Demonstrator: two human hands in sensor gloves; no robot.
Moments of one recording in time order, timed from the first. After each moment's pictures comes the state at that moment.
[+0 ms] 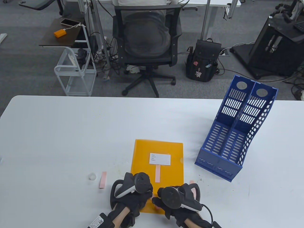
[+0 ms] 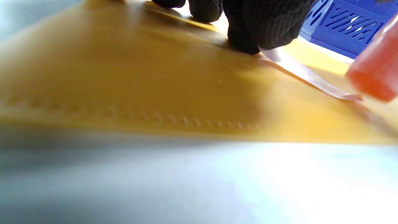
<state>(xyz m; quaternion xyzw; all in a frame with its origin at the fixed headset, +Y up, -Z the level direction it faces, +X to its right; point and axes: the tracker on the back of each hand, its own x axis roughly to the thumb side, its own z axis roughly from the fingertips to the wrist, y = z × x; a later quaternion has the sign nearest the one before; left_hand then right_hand) -0.091 -0.779 -0.301 -0.20 -0.17 0.11 0.96 0.082 -0.721 -0.262 0.23 -0.02 0.97 0.12</state>
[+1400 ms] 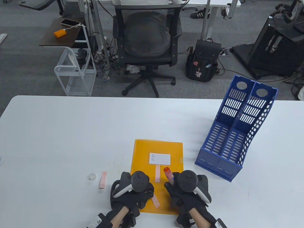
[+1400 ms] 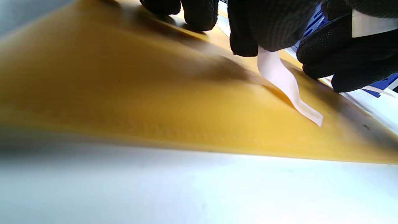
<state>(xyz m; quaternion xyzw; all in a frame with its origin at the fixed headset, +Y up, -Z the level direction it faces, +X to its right) -0.097 -0.777 -0.301 -0.22 -0.17 0.17 0.95 0.120 -0.759 -0.297 0.09 0.10 0.95 0.27</state>
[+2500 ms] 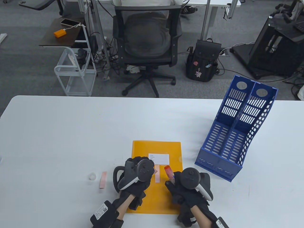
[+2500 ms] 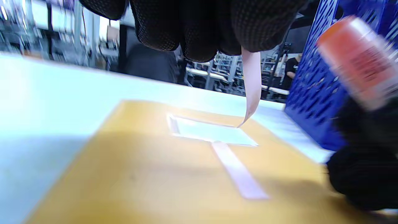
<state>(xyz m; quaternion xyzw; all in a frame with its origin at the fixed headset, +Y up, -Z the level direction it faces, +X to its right) -0.072 -0.710 -0.328 0.01 -0.12 0.06 0.99 0.128 -0.758 -0.304 0.08 0.12 0.94 0.30</state>
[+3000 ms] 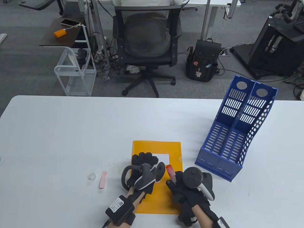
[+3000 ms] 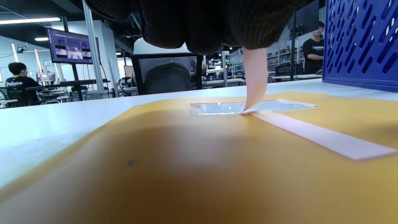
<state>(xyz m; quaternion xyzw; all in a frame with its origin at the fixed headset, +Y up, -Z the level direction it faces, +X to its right) -0.042 -0.749 -0.346 0.04 -0.09 -0.03 0.99 0.132 -0.759 -0.305 0.08 0.12 0.94 0.32</state>
